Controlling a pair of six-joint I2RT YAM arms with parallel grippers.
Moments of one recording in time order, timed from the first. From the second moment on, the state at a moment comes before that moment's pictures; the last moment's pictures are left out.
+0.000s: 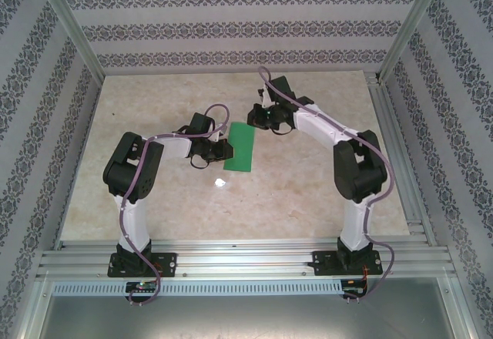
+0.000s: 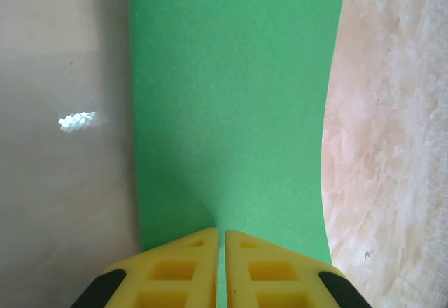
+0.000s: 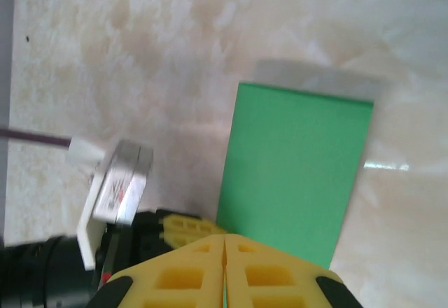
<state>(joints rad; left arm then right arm) -0.39 1.99 1.12 -0.12 0.57 -0.50 0.46 1.92 1.45 -0.44 -0.40 0.55</state>
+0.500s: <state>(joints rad) -0.39 1.99 1.12 -0.12 0.57 -0.50 0.58 1.99 1.22 -0.27 -0.44 0.66</state>
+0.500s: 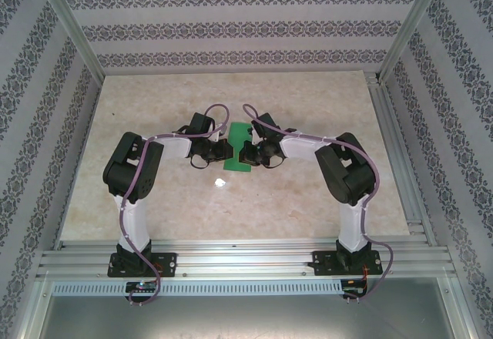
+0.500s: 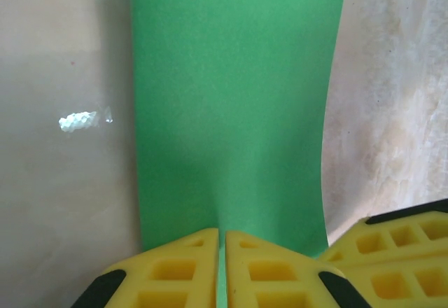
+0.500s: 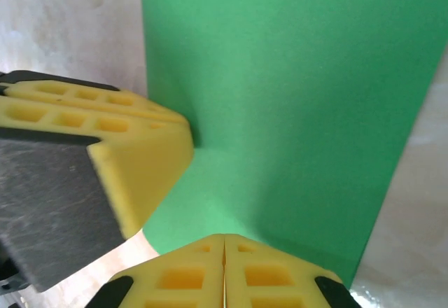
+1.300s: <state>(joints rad) -0.40 2.04 1.28 -0.27 0.57 -0.53 0.58 2.02 1.22 -0.28 -0.42 0.58</state>
